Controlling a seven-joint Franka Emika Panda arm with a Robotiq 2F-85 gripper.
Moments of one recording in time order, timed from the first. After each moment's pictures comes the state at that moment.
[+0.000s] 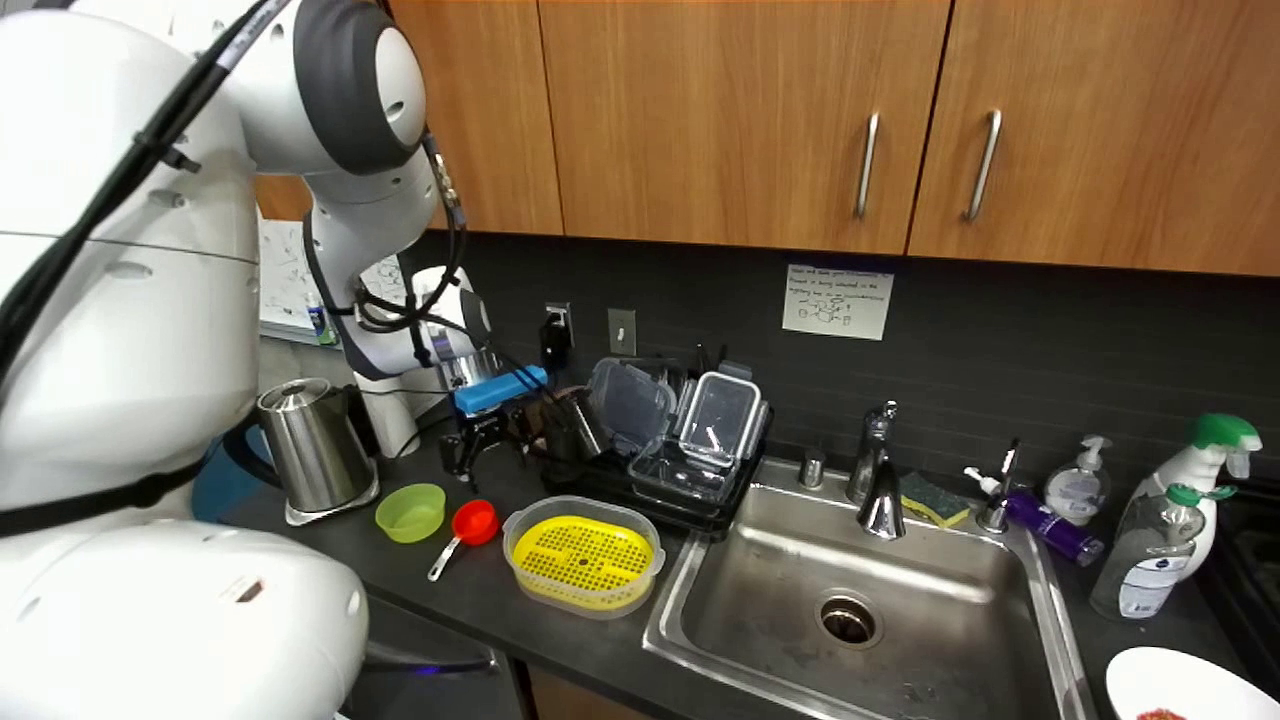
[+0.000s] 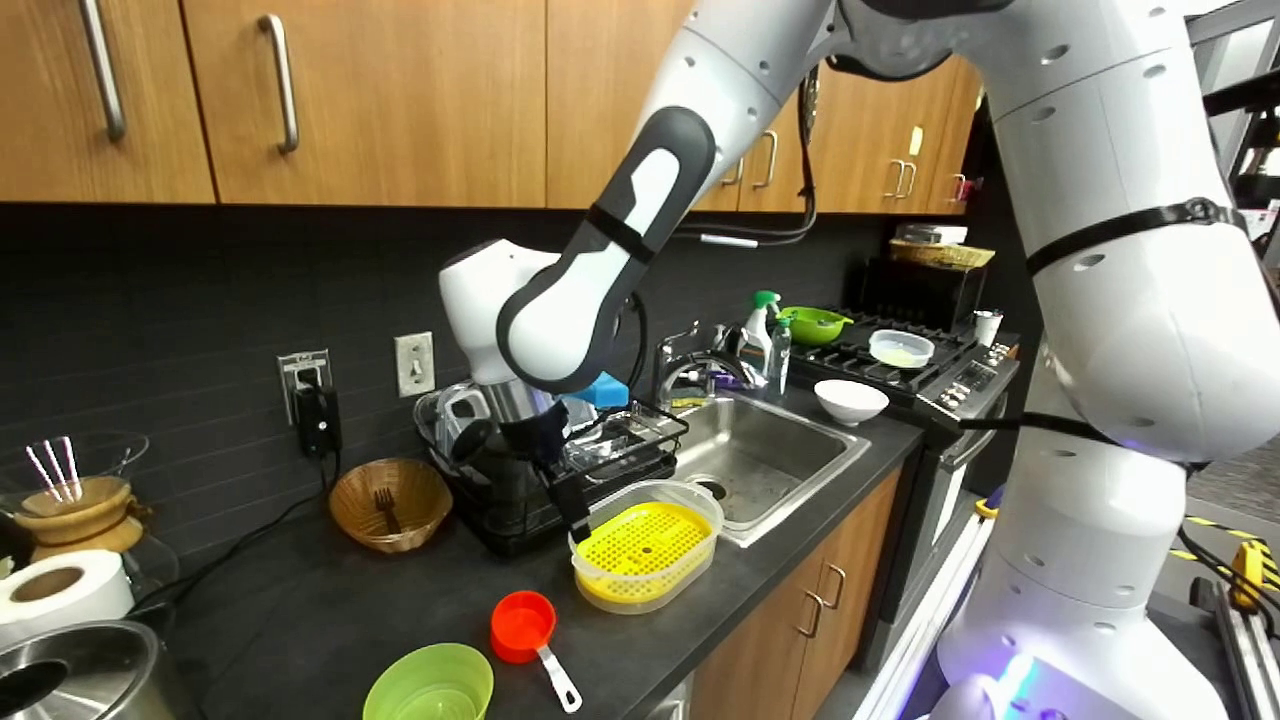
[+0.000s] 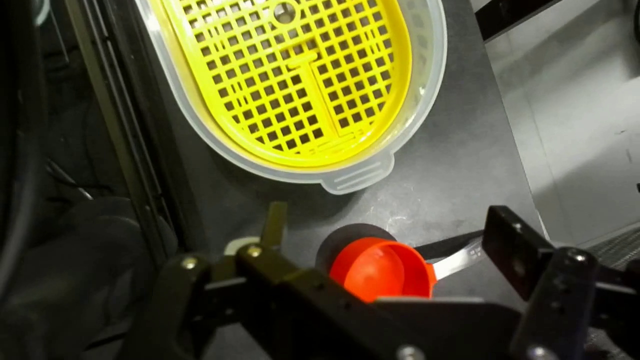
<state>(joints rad) 0.15 0.43 0.23 -2.17 -0.37 2.30 -0.54</state>
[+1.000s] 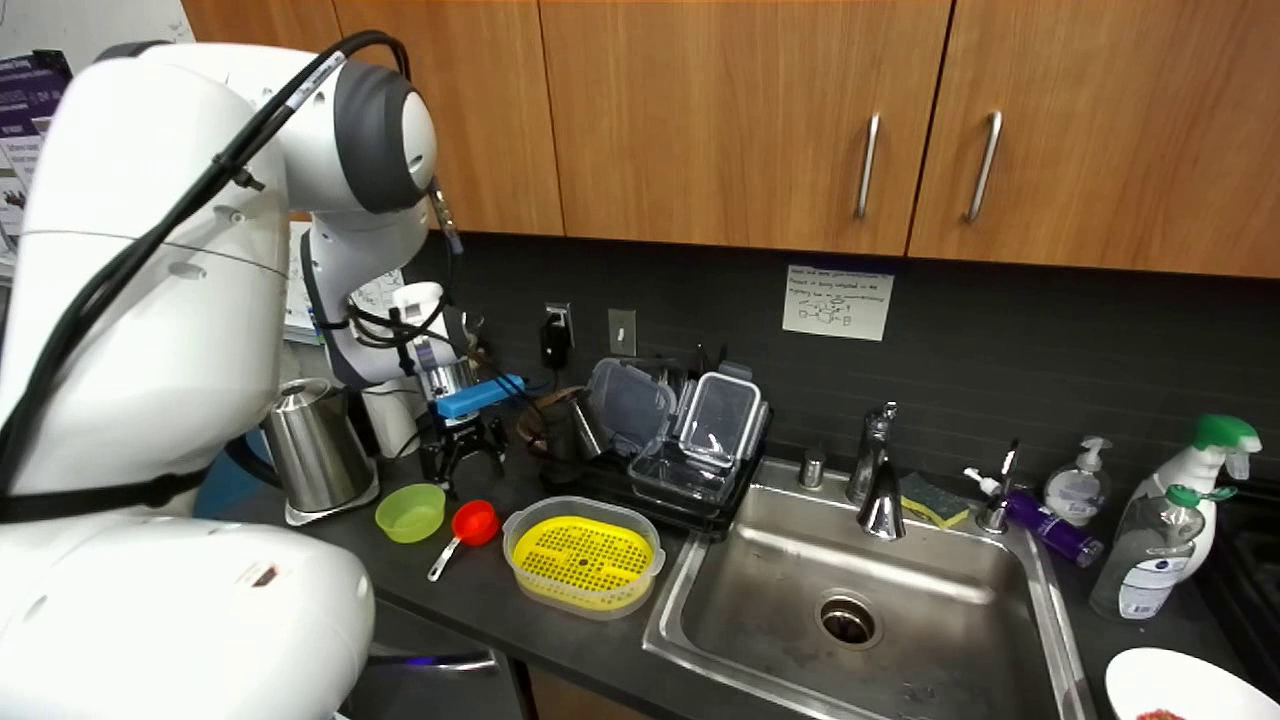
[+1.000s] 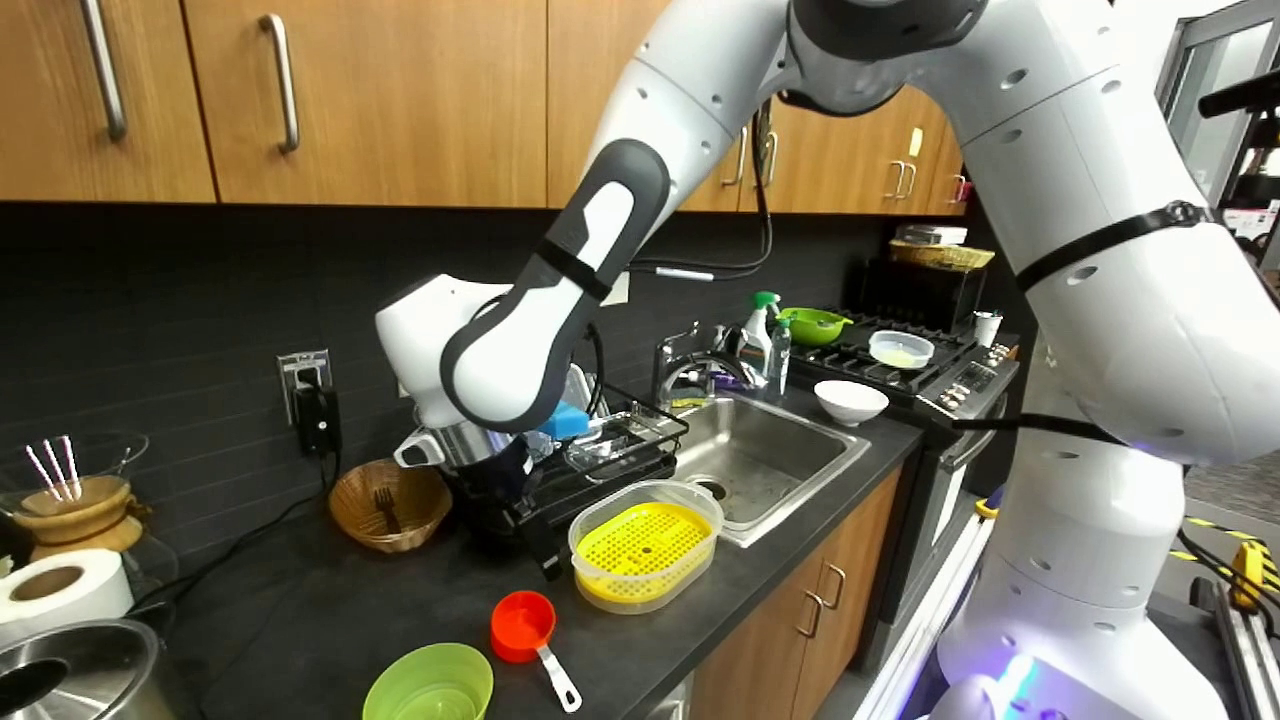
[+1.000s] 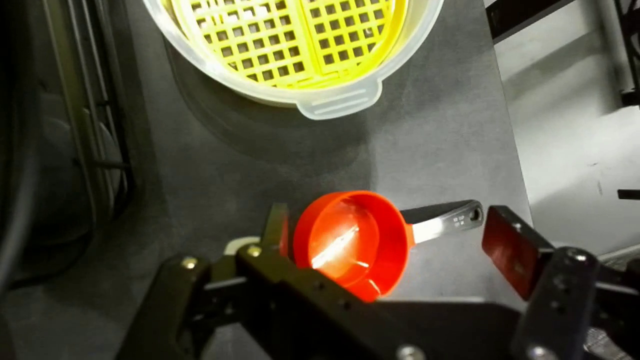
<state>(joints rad) 0.23 0.56 0.24 -2.03 -0.39 2.22 -0.56</state>
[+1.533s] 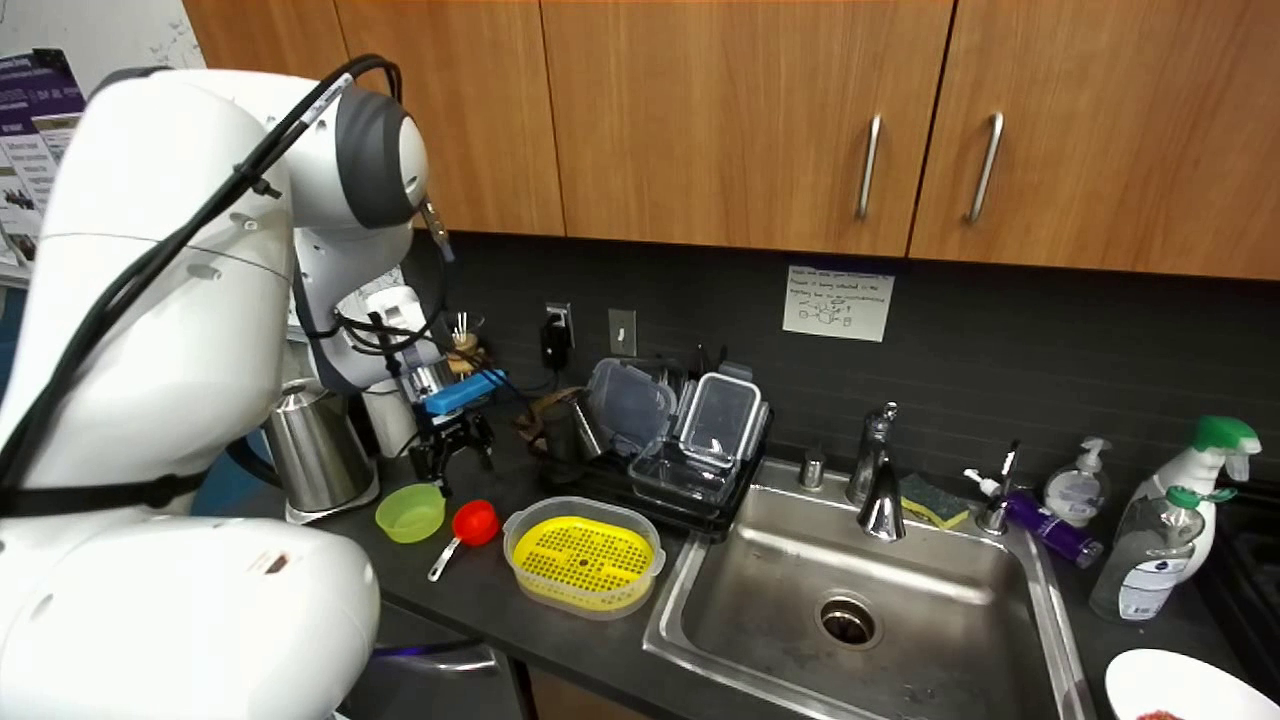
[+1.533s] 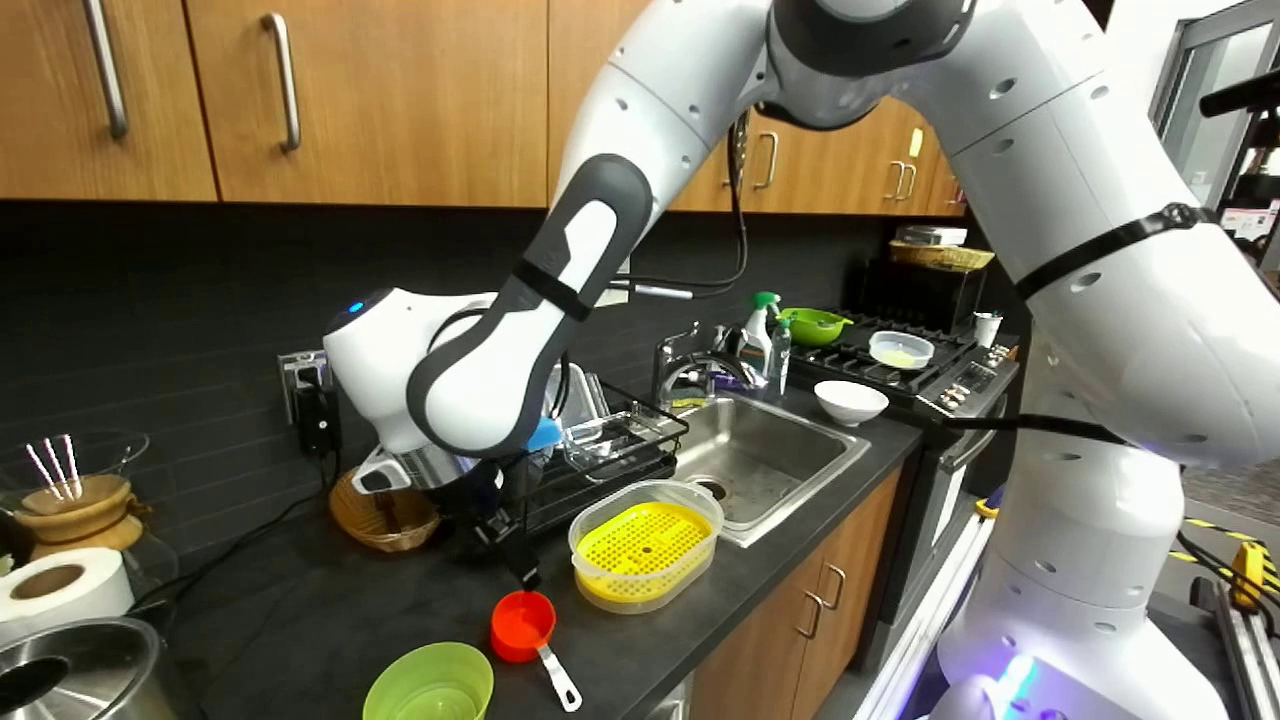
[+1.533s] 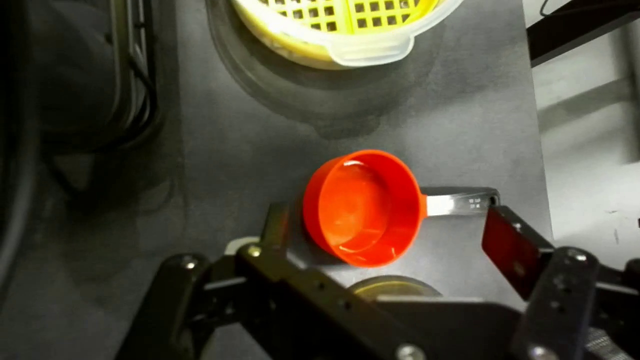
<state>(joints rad) 0.30 0.62 0.24 -1.95 -0.48 2.19 -0.57</state>
